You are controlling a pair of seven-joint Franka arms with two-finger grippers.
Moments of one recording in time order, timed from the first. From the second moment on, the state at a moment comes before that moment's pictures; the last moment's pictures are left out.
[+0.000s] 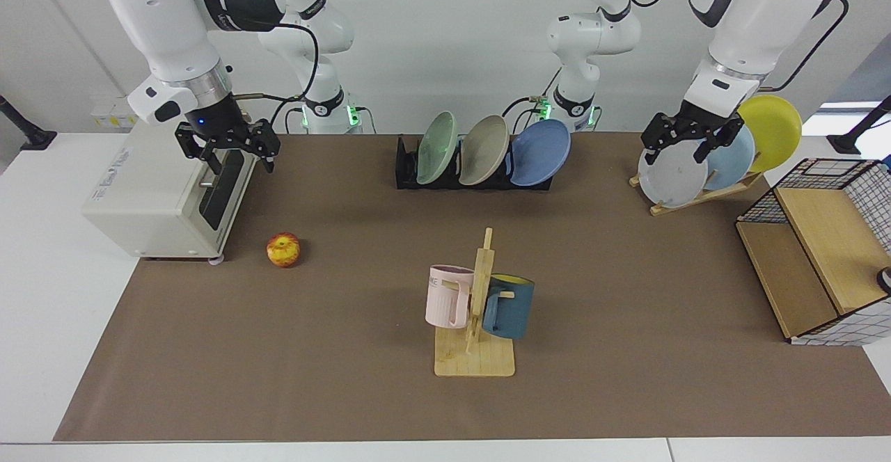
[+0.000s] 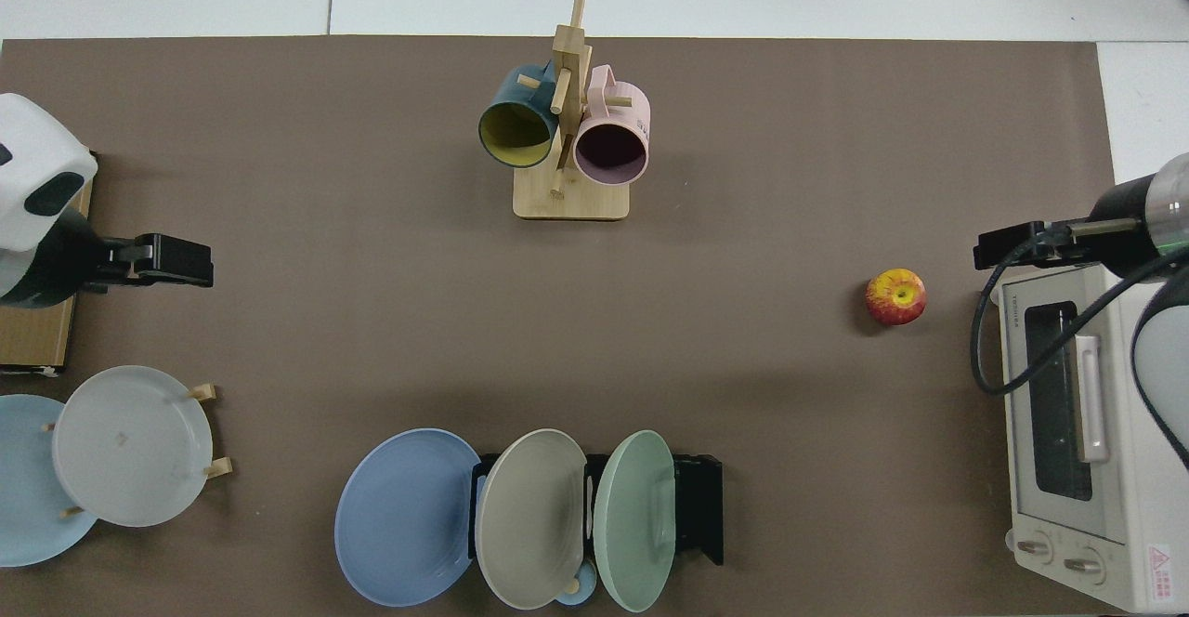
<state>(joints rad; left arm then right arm) -0.01 -0.05 -0.05 -1.70 -0.02 1.67 -0.06 0.01 -0.03 -0.01 -1.72 0.02 1.73 -0.01</state>
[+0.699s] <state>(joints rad) -0.03 -0.45 -0.35 -2.34 -0.02 1.92 -0.16 0.00 0.00 -0.02 -1.73 0.01 1.79 -0.01</state>
